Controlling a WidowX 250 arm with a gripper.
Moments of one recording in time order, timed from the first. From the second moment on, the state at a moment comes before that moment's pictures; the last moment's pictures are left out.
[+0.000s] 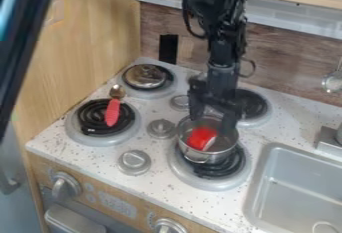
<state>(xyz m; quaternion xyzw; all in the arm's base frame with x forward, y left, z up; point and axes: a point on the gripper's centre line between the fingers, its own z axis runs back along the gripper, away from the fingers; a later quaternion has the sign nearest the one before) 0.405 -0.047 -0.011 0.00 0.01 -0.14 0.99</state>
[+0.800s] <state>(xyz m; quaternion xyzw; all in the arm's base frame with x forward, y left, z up) 0.379 -0.040 -0.034 0.01 0.05 -0.14 0.99</state>
